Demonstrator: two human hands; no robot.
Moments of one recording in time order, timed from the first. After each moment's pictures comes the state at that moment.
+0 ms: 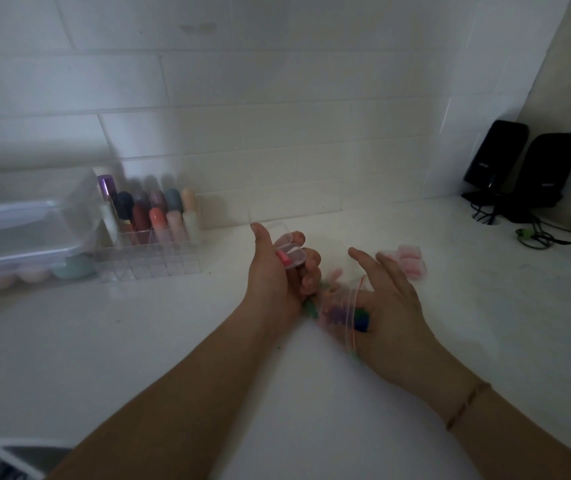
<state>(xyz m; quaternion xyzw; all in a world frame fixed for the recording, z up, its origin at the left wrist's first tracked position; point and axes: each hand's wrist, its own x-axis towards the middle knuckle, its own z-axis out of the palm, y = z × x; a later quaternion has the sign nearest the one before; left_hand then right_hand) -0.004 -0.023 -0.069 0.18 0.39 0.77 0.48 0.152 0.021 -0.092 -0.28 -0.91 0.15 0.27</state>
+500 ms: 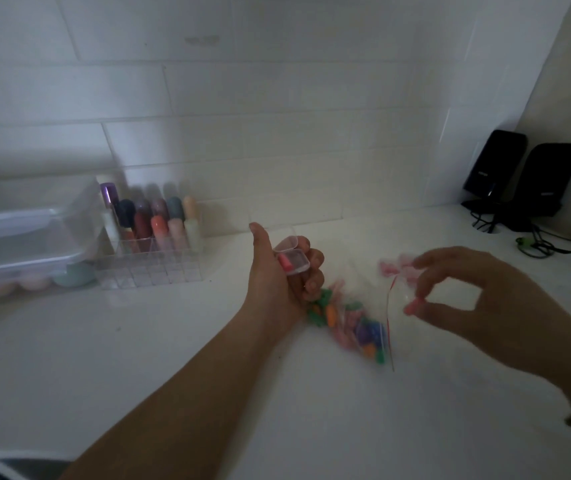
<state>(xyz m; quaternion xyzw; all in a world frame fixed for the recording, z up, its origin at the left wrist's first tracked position) -0.007 -0.026 -0.064 0.24 0.37 0.75 0.49 0.220 0.043 -0.016 -0.28 -0.90 0.20 0.26</state>
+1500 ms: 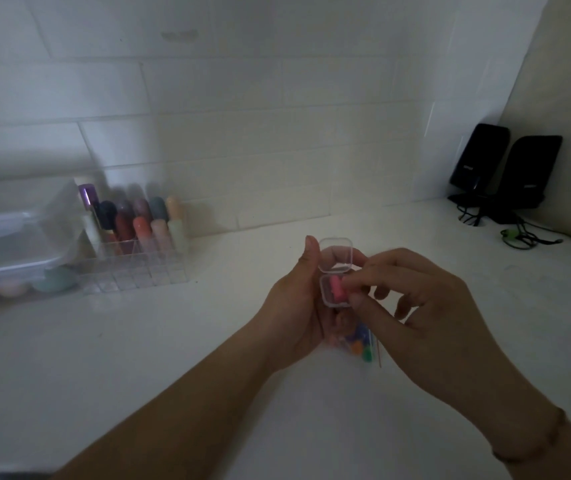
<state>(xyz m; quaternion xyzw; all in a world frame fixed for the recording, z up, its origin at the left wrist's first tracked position) 0.032 -0.040 -0.064 0.41 0.31 0.62 0.59 0.185 0.006 -0.037 -0.19 -0.86 0.21 0.42</state>
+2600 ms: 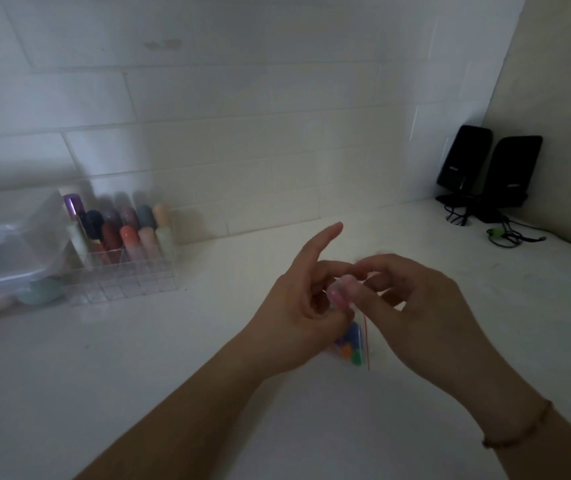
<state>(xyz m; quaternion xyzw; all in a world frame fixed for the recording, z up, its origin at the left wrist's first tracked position) 0.036 -0.052 -0.061 0.61 0.48 0.56 0.28 0.190 0.011 -0.034 -0.32 -0.81 0.32 0.37</state>
